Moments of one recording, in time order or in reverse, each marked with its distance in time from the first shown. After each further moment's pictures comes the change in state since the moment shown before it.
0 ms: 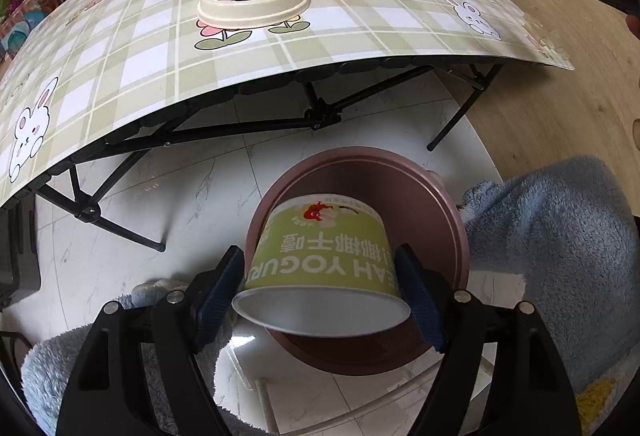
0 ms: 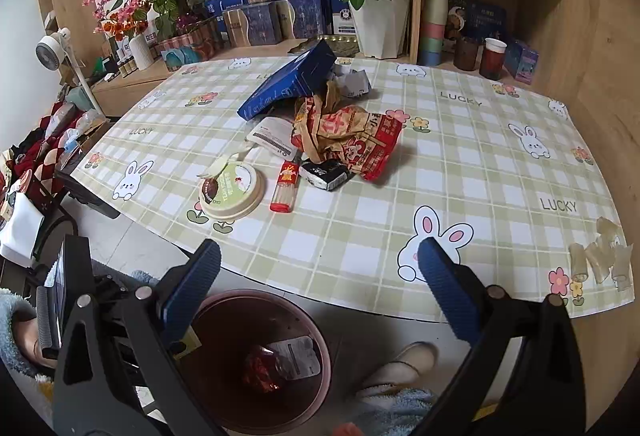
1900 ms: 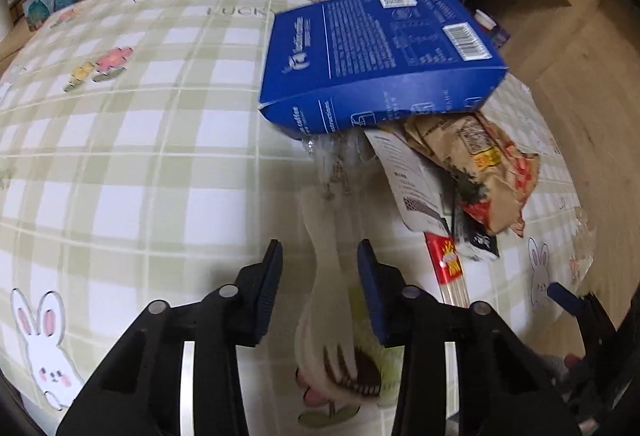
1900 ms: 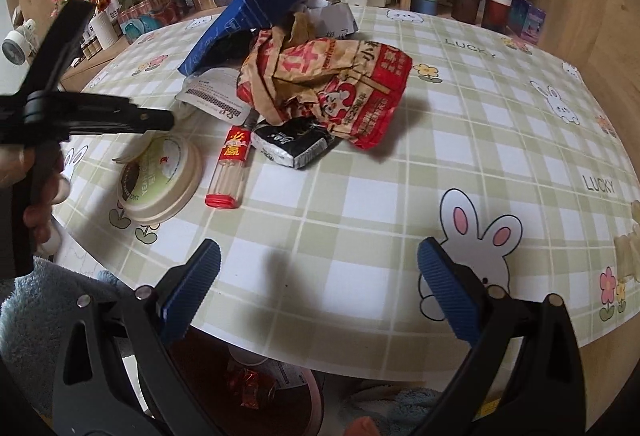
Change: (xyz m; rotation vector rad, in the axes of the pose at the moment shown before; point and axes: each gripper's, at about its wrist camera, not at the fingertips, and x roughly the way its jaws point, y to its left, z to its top) left arm 0.019 0.111 0.208 -0.324 -0.132 -0.032; right arm 0.115 -0.013 -0.002 0.039 0.112 -0.065
